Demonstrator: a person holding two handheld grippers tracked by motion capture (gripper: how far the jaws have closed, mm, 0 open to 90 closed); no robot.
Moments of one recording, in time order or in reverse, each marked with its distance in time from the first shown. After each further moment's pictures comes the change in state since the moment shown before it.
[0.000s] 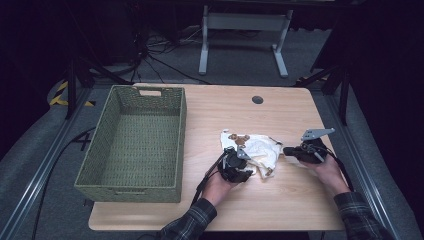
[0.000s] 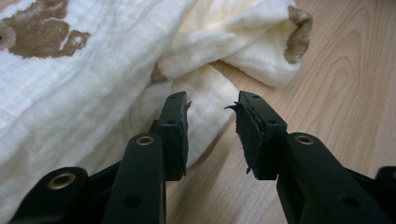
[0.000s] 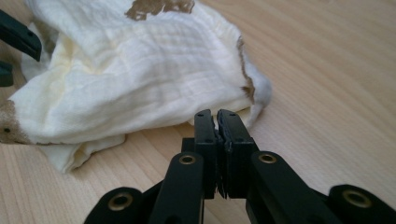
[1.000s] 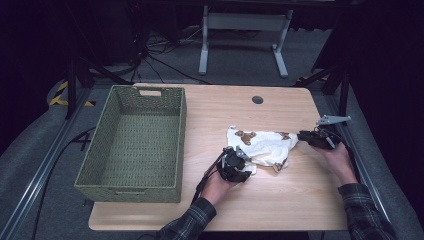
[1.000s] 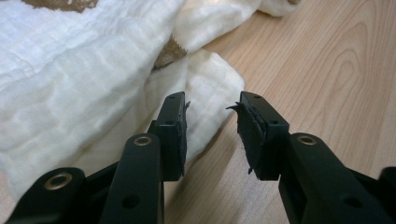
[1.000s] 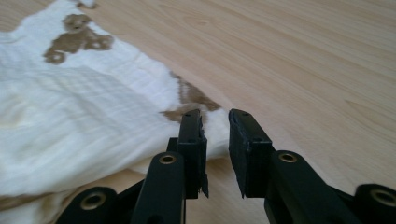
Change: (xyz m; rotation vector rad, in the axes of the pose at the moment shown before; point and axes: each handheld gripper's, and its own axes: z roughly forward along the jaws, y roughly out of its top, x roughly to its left) left arm 0.003 0.000 -0.002 0.003 -0.015 -0.014; right arm -0.052 0.003 -0.018 -0.041 -0.154 0.103
